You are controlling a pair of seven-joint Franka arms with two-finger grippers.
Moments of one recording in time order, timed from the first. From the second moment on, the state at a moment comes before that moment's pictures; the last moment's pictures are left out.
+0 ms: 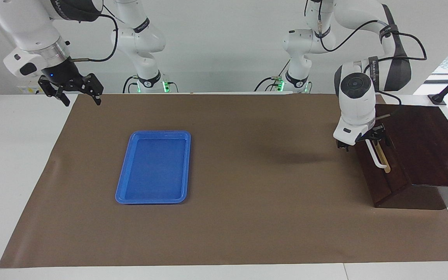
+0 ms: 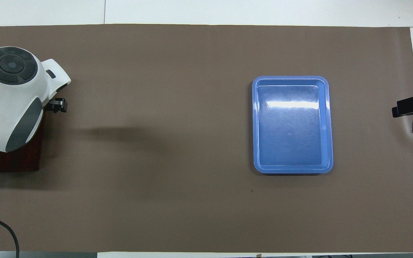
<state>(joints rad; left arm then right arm) -0.13 0.14 -0.04 -1.86 0.53 1.91 -0.22 -0.07 -0.03 -0.01 -1.59 0.01 1.54 -0.09</state>
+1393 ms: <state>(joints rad) -0.03 0.14 -0.04 -1.99 0.53 2.13 -0.08 -0.07 -0.03 0.00 -1.60 -0.01 1.55 -0.09</state>
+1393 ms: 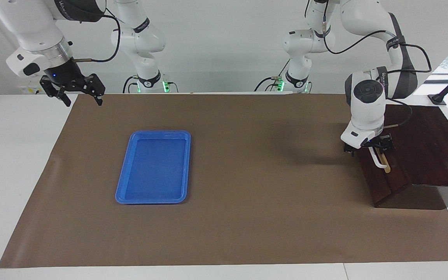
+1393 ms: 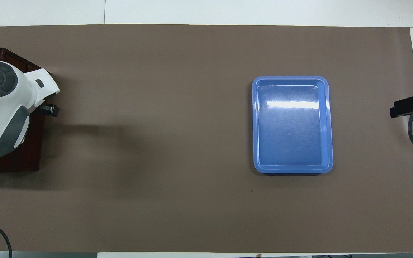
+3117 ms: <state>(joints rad) -0.18 0.13 -0.05 -2.03 0.52 2.09 -0.15 -0.05 -0.03 0.01 -1.60 -0.01 1.55 -0.08</state>
